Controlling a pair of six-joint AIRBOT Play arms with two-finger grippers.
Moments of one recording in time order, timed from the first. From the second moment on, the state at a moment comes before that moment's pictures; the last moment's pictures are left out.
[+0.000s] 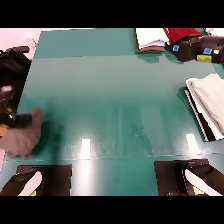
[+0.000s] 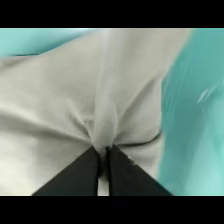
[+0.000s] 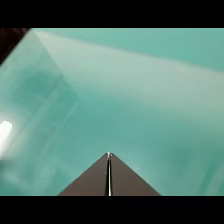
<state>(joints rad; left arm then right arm) 0.15 -0.83 0.93 1.62 -1.36 -1.54 0.12 -0.93 1.40 -1.02 1.01 1.36</state>
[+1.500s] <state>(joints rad) -0.41 -1.53 1.62 1.37 -1.07 -1.60 0.12 -1.11 1.84 -1.13 1.11 1.36</state>
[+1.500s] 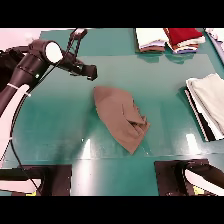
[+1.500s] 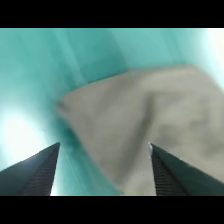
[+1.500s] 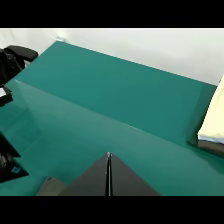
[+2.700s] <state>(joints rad) -0.22 -1.71 1.66 1.13 -1.02 -1.44 -0.03 -1.09 1.12 -1.12 1.28 1.37</state>
